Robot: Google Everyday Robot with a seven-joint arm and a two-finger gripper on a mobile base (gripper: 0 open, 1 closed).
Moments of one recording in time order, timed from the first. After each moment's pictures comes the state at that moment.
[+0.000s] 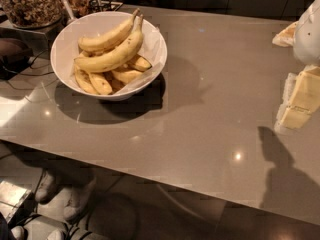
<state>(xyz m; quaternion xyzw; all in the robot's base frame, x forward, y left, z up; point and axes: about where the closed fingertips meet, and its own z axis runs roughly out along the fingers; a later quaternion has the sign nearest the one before) 0.438 -0.216 0.979 -0.60 0.78 -0.04 0.16</state>
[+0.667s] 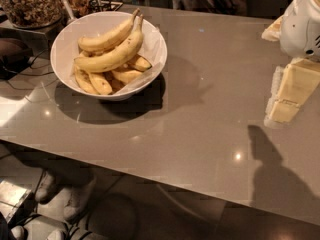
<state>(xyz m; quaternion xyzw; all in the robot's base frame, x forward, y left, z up) 0.443 -0.199 0.987 -0.61 0.77 -0.04 0.16</state>
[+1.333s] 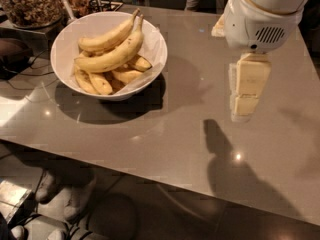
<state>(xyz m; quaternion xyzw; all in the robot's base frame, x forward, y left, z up) 0.460 -0.131 0.987 -0.70 0.70 -0.06 0.12</state>
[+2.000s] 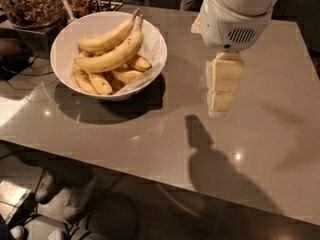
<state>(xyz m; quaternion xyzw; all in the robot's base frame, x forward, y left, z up) 0.475 -0.097 0.984 -0.72 0.68 -0.06 0.14</state>
